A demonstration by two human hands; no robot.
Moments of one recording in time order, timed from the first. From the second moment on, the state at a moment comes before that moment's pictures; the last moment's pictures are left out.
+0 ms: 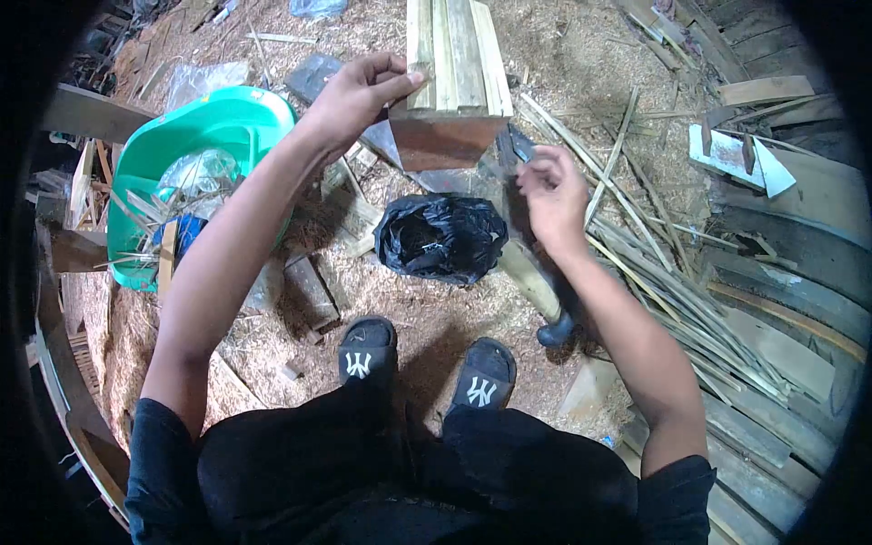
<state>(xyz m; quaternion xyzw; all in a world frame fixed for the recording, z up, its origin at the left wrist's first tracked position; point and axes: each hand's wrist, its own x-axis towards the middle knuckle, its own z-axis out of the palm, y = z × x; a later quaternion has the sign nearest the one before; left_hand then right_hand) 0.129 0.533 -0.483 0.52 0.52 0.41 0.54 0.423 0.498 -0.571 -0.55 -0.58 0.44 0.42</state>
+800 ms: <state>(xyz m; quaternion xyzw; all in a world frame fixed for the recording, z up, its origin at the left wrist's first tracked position) 0.129 0.534 -0.488 0.49 0.49 0.44 0.57 0.330 0.550 -0.472 -0.30 -0.76 0.31 0.49</state>
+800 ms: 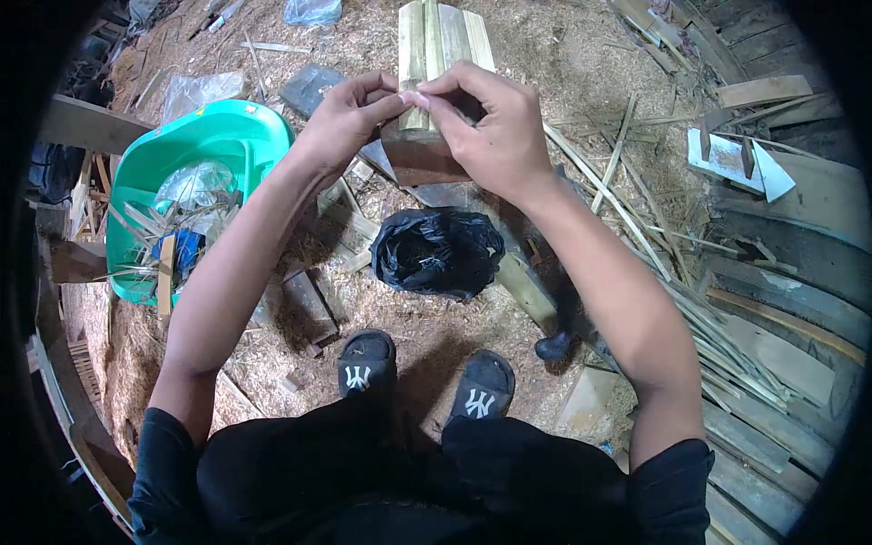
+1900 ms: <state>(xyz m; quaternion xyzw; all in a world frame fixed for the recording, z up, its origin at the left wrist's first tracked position) 0.132 0.525 -0.480 0.49 0.50 0.43 0.57 0.332 0.554 -0.465 -0.24 -0.82 0.24 0.46</state>
